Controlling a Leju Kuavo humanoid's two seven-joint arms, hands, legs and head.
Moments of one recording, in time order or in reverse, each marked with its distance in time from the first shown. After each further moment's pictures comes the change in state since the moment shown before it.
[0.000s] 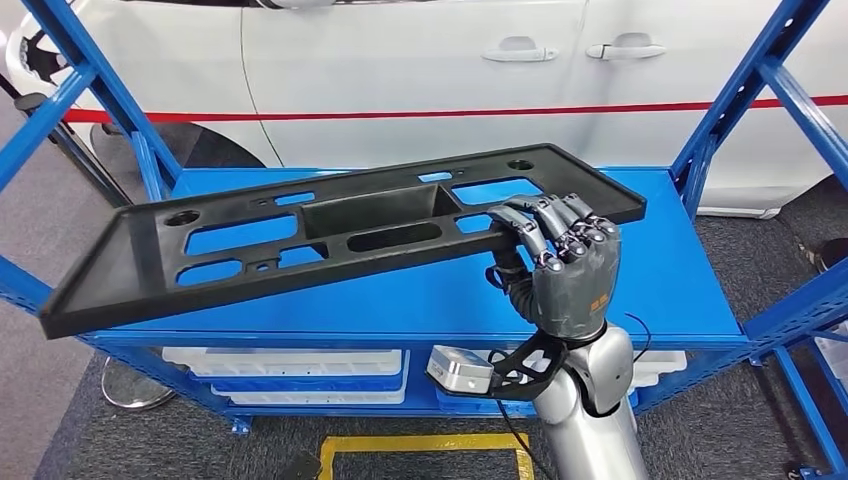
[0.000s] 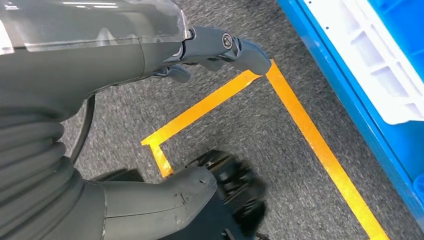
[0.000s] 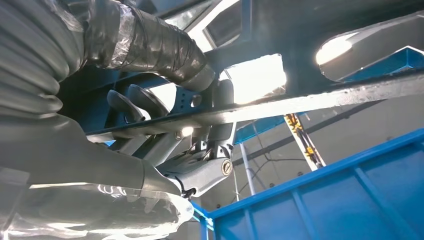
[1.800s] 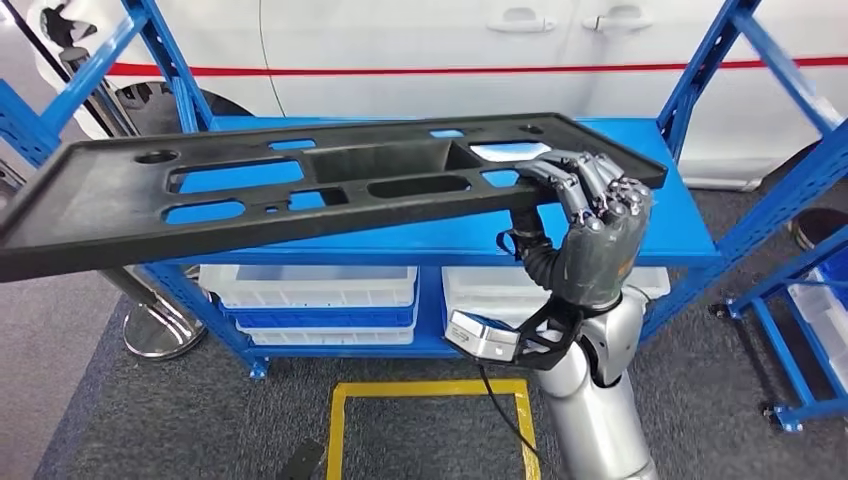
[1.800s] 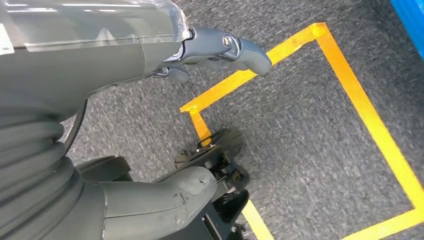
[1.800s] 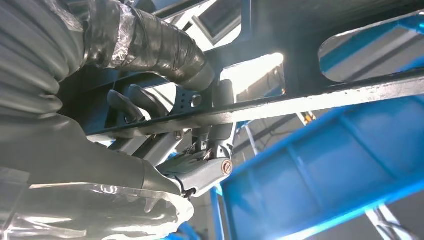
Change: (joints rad) left arm -0.031 -0.026 0.030 0.000 -0.001 -0.046 0.050; right arm -0.102 0.001 0.000 0.013 -0.130 0.000 0.042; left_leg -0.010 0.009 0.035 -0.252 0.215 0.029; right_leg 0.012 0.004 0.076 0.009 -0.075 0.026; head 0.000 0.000
